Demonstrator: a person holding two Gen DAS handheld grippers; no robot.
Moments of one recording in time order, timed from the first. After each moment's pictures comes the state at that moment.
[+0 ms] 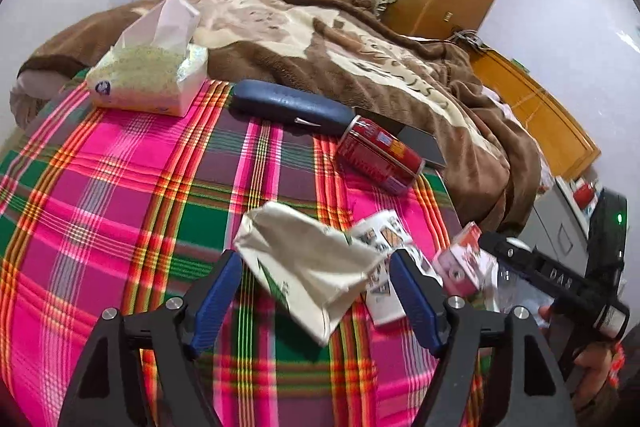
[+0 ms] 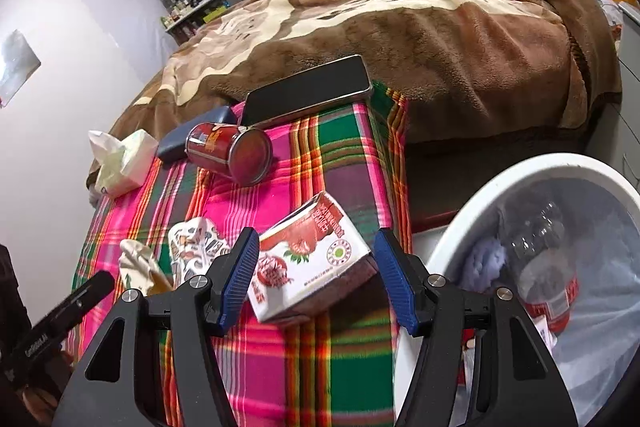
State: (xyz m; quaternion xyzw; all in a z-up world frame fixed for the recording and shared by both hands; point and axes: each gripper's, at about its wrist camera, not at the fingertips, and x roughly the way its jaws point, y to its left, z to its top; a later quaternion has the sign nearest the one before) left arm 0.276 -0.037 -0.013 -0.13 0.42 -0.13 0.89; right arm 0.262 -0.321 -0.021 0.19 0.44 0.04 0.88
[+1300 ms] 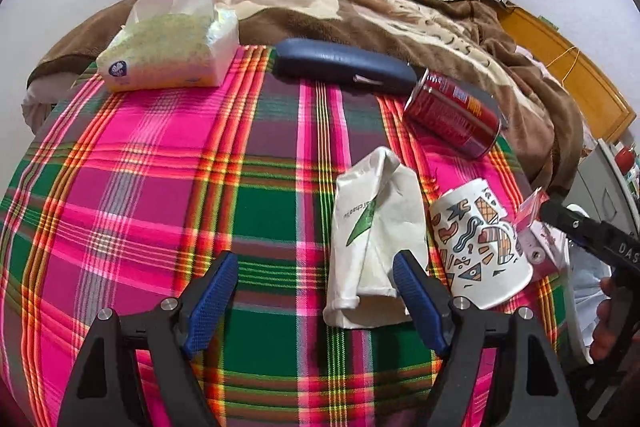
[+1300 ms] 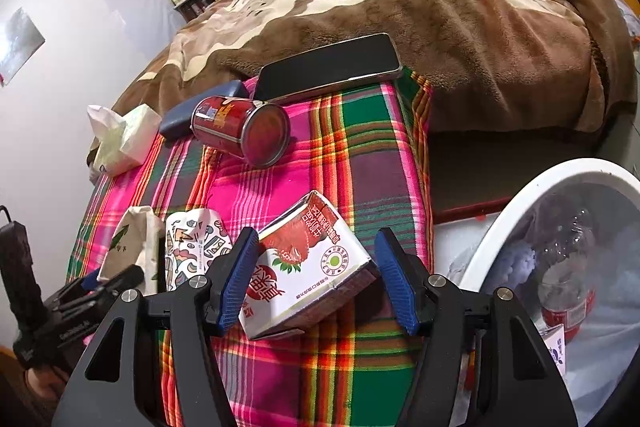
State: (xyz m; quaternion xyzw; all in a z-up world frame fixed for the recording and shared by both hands) left arm 0.294 -0.017 -0.050 -0.05 0.47 -0.08 0.88; right arm 0.272 -0.308 -0.029 0.17 0.46 0.07 0.87
